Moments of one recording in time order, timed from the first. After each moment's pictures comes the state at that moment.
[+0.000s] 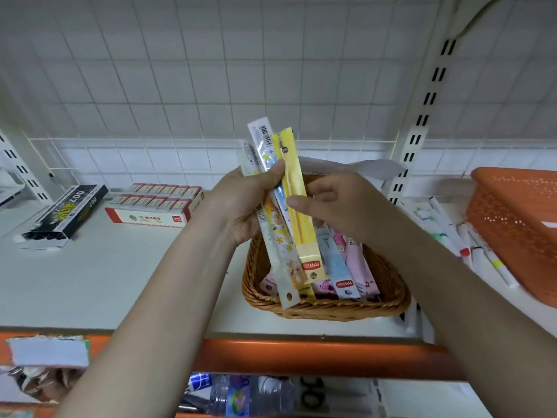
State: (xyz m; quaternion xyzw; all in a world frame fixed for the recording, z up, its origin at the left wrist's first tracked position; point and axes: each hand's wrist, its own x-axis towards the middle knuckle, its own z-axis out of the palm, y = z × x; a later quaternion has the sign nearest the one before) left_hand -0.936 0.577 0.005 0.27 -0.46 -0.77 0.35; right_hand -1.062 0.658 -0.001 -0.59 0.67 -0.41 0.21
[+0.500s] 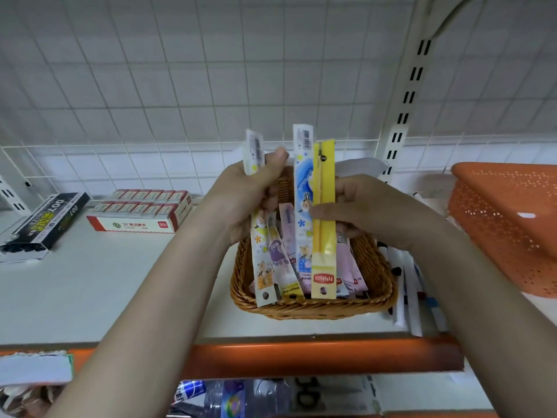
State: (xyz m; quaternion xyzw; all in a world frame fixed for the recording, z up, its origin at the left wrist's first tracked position) left_hand -0.947 0.580 0.007 0.30 -0.58 -0.67 0.34; right_hand -1.089 0.680 0.006 -0.54 0.67 -0.38 0.33
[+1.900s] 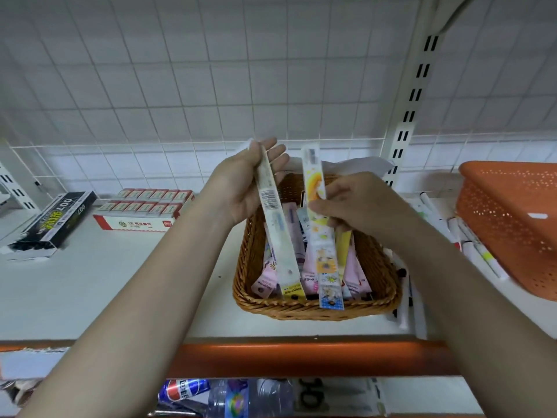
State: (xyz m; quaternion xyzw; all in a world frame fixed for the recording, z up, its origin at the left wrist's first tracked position) left_hand -0.967 0.548 0.005 0.26 -0.42 -0.79 0.37; right_hand -1.088 0.667 -0.006 -0.48 0.72 -0.43 0.25
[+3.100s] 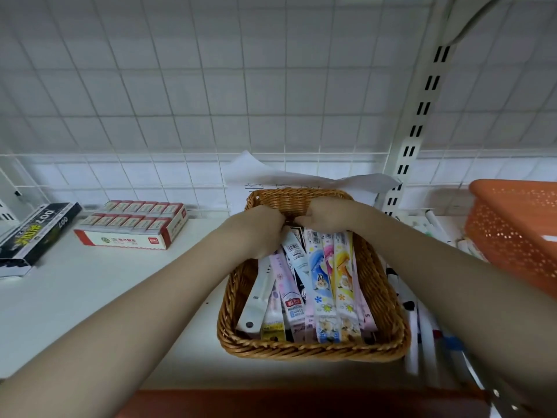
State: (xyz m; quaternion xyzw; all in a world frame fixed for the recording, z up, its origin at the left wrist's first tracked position) left_hand -0.993 0.518 -0.043 0.32 -0.94 -0.04 -0.04; right_hand -1.140 0.560 -0.042 -0.64 0.76 0.00 0.15
